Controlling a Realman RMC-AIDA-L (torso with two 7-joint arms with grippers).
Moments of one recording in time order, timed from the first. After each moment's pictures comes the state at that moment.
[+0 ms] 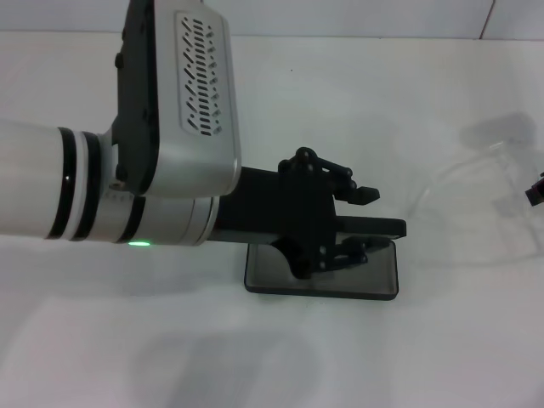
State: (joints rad) left arm -0.22 -2.09 1.67 1.75 1.98 1.30 -1.85; right arm 0.65 2.01 -1.03 -1.14 -2.71 -1.51 2.61
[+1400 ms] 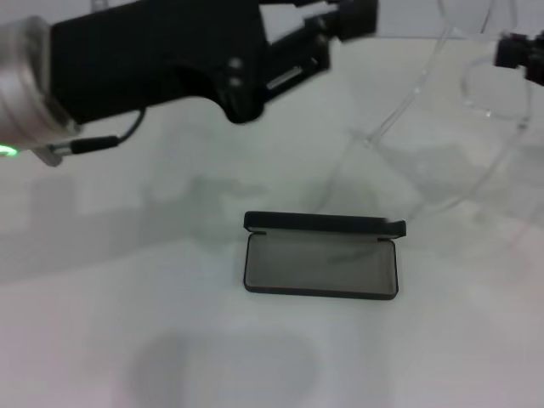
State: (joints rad) left arm -0.22 -2.09 1.35 1.45 1.17 1.48 -1.55; right arm 0.36 2.01 -0.84 -1.24 -1.64 -1.61 1.82
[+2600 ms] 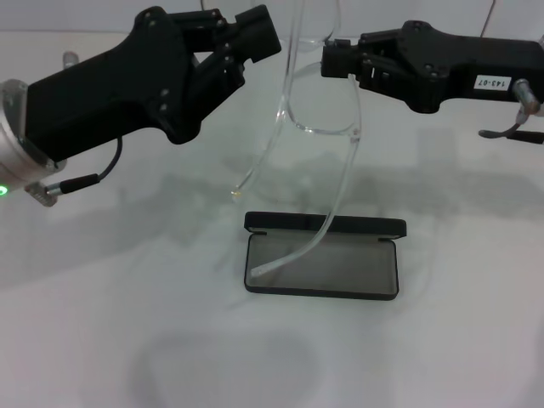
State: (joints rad) left arm -0.32 -2.08 1.22 0.95 1.10 1.66 -1.35; right arm 0.71 2.02 -0.96 -0.67 -1.49 -1.71 1.58
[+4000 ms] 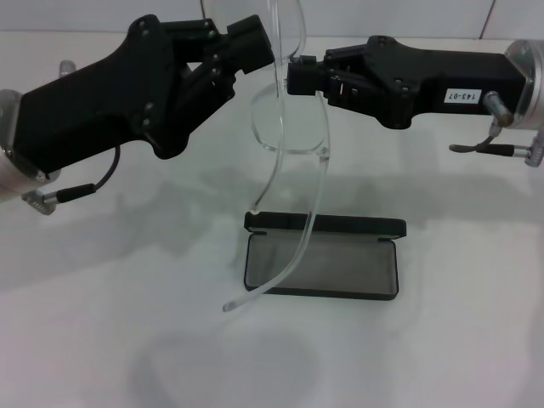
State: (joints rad) left arm -0.37 -2.09 1.14 0.85 1.12 1.79 -1.33; right arm 0.74 2.03 -1.08 -0.59 -1.39 -1.71 1.56
